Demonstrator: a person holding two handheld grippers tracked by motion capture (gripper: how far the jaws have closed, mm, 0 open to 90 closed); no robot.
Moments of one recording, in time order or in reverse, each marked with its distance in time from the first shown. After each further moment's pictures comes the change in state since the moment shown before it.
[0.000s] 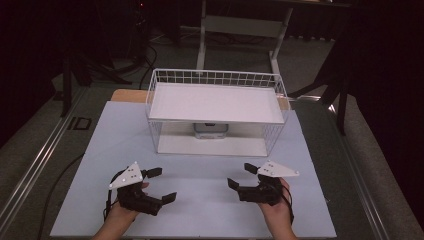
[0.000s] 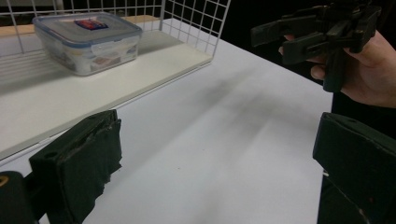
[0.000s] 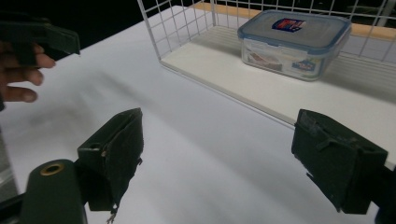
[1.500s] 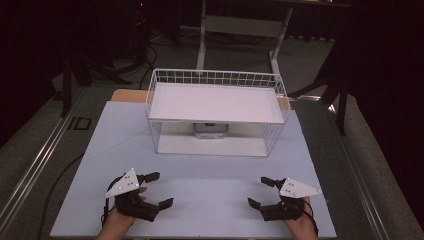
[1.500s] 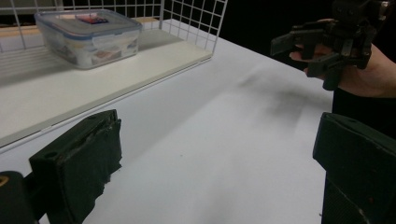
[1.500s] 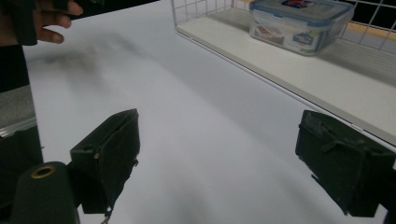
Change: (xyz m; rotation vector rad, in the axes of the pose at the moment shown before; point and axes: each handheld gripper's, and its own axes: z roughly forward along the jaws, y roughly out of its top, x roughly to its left) left arm 0.002 -0.021 -0.004 -0.024 0.010 0.018; right arm -0.033 -0.051 -0.038 -0.004 0.097 -0.162
